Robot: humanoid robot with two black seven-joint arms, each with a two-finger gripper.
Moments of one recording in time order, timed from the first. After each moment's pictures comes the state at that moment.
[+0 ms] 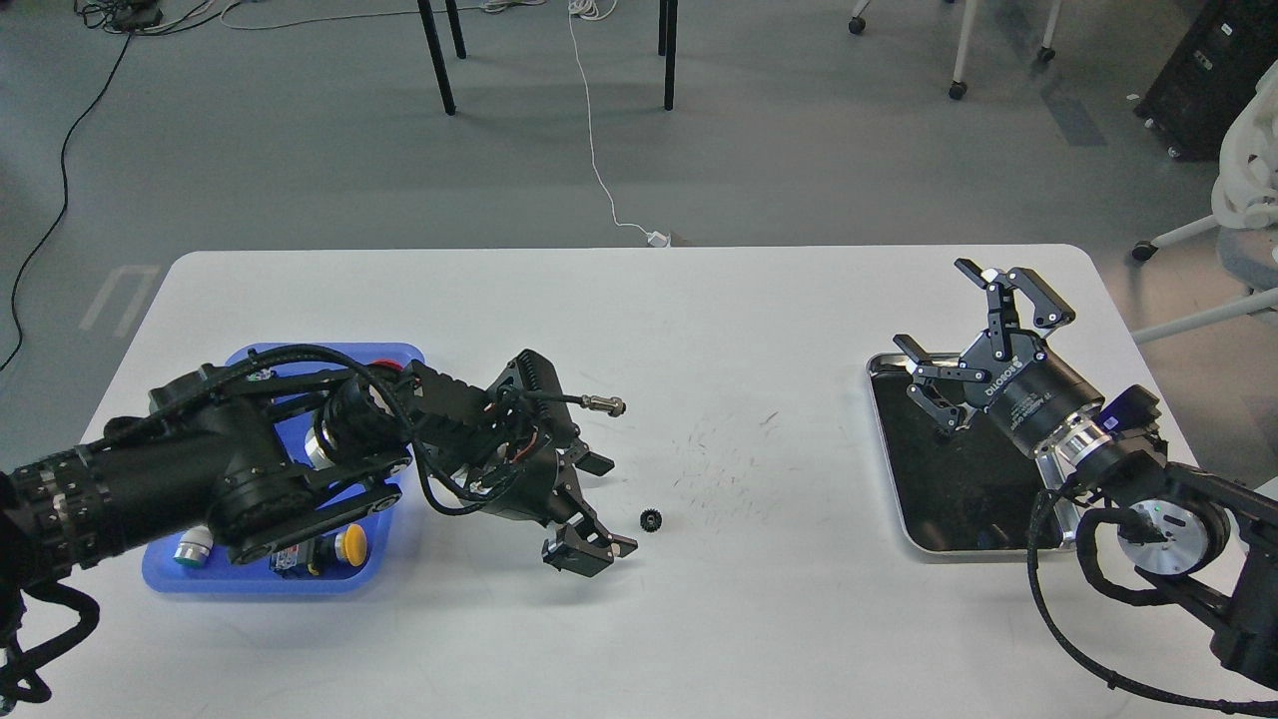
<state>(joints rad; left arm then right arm) -0.93 0.31 -0.13 -1.15 2.18 -0.38 -0.49 0.54 -0.59 0.42 0.98 0.01 0.49 0.49</state>
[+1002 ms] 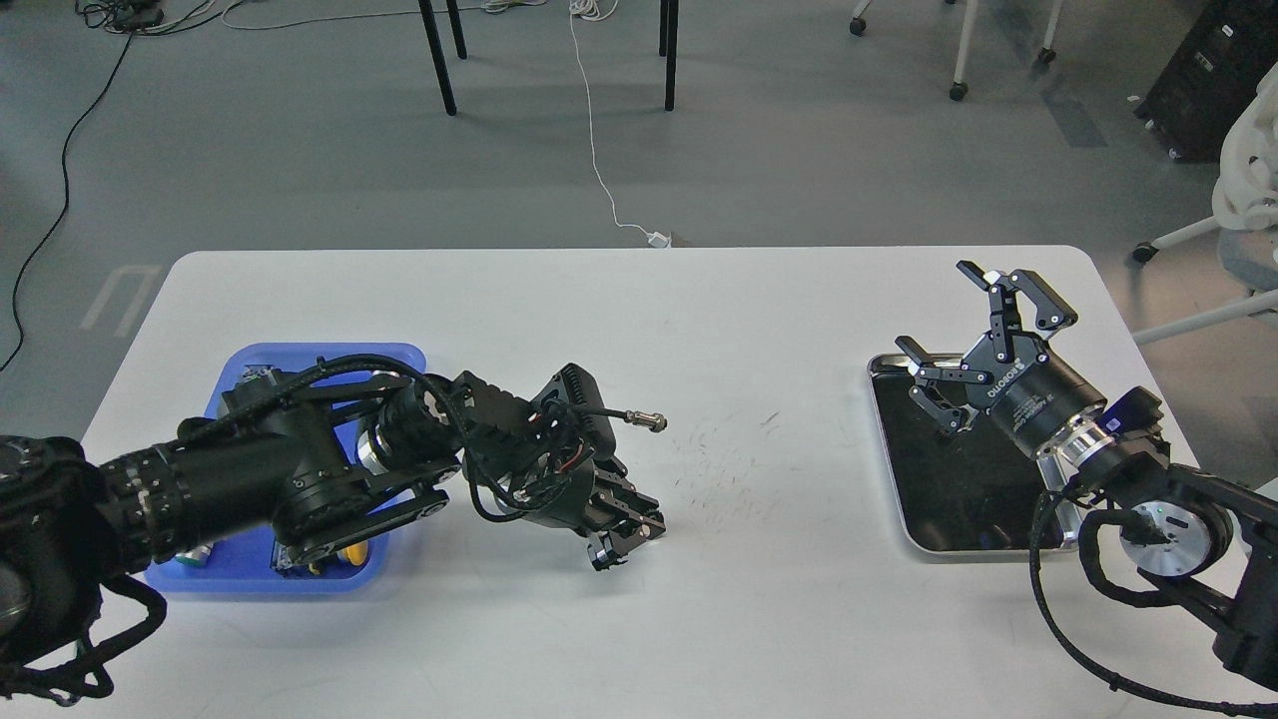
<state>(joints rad) -0.94 0.21 -0.10 -1.05 2.18 -0.38 -0.49 0.53 -0.59 0.42 0.98 0.01 0.49 0.49</state>
